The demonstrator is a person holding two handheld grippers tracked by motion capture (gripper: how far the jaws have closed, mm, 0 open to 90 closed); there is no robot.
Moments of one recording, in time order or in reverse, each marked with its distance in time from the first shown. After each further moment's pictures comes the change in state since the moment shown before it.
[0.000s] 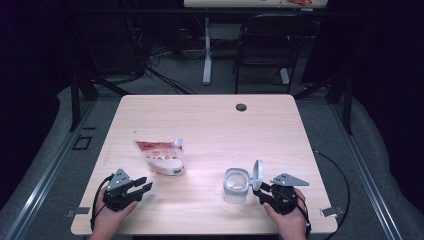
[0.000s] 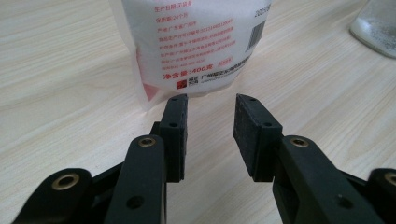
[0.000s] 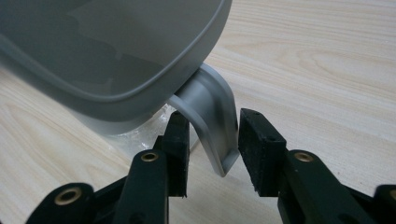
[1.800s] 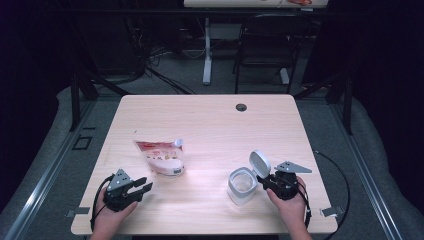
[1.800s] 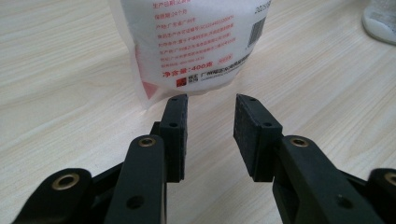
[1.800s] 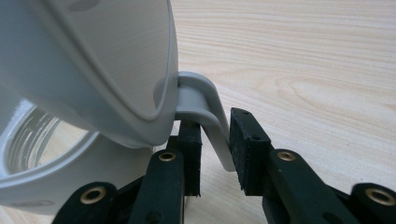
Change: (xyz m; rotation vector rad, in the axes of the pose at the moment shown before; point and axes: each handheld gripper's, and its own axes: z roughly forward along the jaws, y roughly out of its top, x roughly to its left) left arm -0.001 0.000 0.001 0.005 0.003 0.005; right arm -0.033 0.016 0.019 -0.050 0.033 0.045
